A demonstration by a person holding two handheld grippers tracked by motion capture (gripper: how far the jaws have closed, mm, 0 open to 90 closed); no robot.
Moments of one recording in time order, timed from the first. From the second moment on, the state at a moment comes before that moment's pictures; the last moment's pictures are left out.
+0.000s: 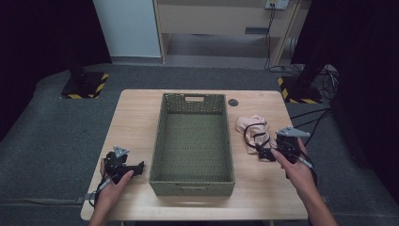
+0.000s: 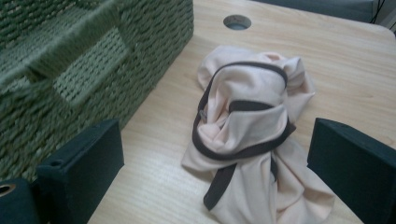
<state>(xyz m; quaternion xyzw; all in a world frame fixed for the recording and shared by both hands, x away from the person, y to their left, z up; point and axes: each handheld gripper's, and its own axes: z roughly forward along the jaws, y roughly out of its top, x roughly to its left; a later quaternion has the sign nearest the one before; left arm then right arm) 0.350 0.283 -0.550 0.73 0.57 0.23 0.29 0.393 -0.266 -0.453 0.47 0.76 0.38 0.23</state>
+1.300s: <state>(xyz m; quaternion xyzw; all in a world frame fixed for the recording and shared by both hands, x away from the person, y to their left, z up) 0.350 0.283 -0.550 0.73 0.57 0.23 0.29 0.343 -0.249 -0.550 0.47 0.79 0.33 0.20</state>
